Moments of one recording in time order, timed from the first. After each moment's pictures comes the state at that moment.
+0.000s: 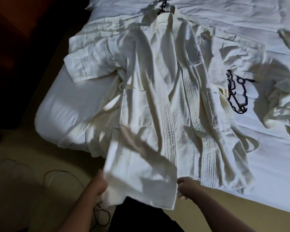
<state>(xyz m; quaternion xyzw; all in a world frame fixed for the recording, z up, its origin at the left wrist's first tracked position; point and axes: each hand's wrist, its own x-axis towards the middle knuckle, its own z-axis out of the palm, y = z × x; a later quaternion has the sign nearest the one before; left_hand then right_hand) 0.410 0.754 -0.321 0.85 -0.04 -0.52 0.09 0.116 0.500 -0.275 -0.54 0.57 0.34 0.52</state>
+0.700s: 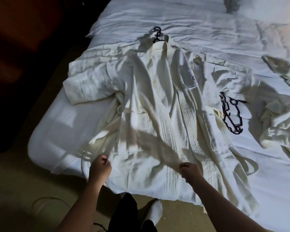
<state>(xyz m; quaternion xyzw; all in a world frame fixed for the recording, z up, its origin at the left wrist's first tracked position) 0.478 0.625 -0.297 0.91 -0.06 -0.32 0.25 0.192 0.405 -0.270 -0.53 0.66 0.06 0.53</state>
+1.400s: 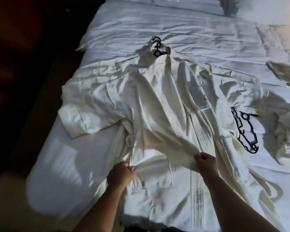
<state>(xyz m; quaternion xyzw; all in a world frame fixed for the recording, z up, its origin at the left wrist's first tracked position) 0.587 0.496 -0.283 0.89 -0.24 -0.38 0.07 0.322 0.299 -0.279 -0.51 0.73 -0.08 0.46</state>
